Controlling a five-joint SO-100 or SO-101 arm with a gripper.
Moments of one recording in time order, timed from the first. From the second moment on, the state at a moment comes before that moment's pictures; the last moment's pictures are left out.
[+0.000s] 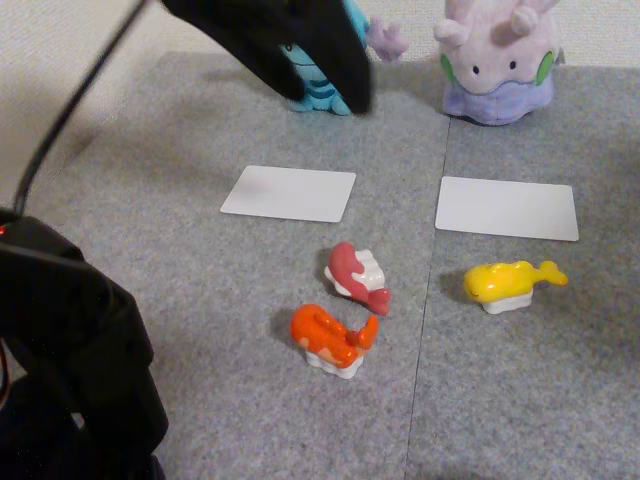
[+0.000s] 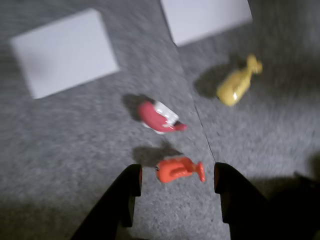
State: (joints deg) arm 33.0 130.9 115.0 77.9 81.4
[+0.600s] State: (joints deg) arm 43.5 109.6 115.0 62.7 86.0
